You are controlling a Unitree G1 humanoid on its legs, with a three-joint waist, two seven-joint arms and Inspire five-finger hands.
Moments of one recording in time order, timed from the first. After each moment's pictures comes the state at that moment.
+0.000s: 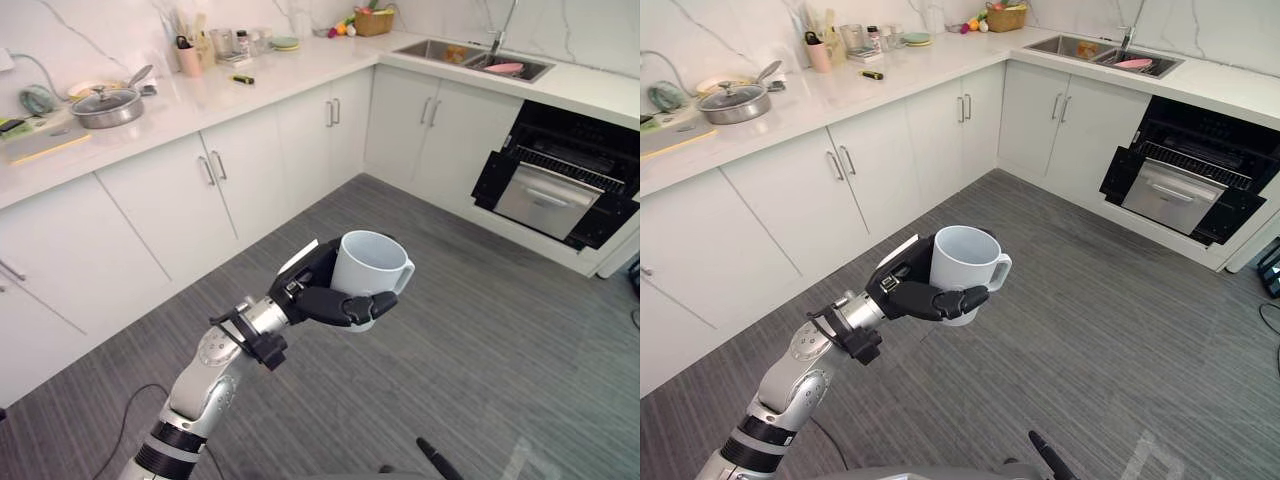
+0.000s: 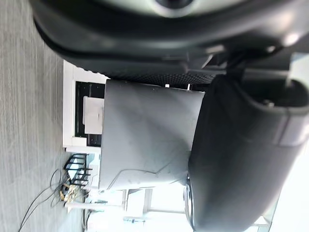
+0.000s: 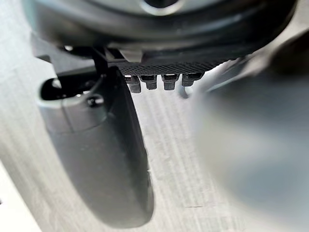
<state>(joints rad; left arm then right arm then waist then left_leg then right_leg) -0.09 0.37 -0.29 -0.18 -0.53 0.06 -0.47 0.16 -0.09 -0.39 1.10 0.65 0.09 0.13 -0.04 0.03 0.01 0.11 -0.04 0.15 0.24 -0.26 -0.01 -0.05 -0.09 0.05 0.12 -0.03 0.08</state>
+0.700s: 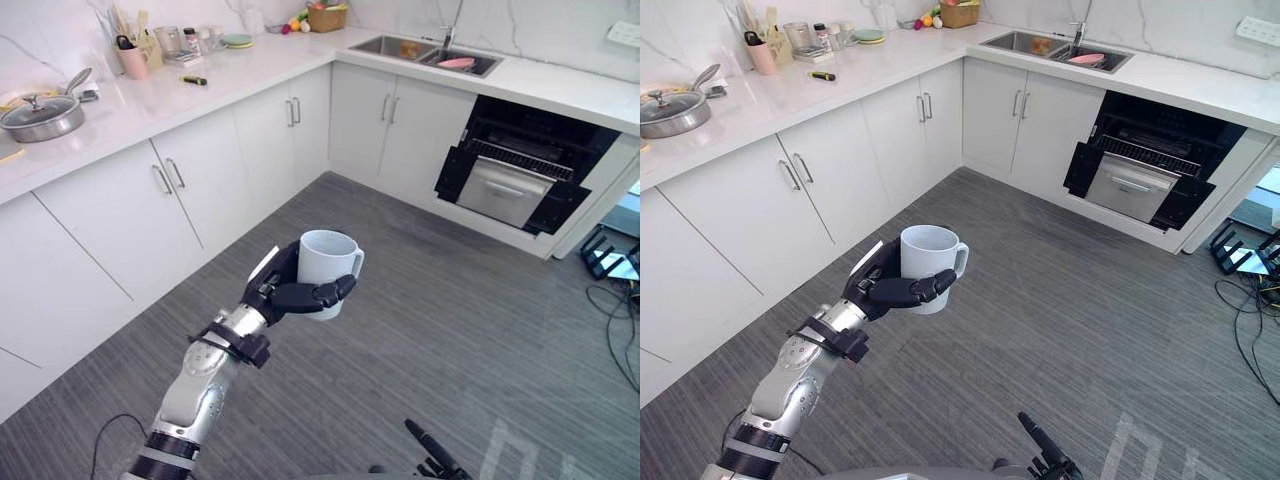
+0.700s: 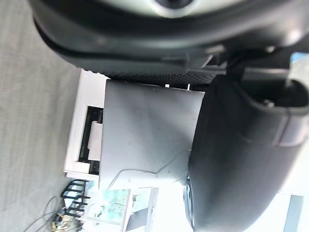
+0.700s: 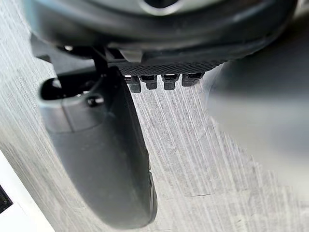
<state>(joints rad) -0.02 0.31 -0.20 -0.07 -0.48 -0.06 -0.33 0.13 -0.11 -0.26 1.12 0.71 0.10 0.16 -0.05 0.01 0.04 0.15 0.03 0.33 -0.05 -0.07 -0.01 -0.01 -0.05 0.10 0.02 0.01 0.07</state>
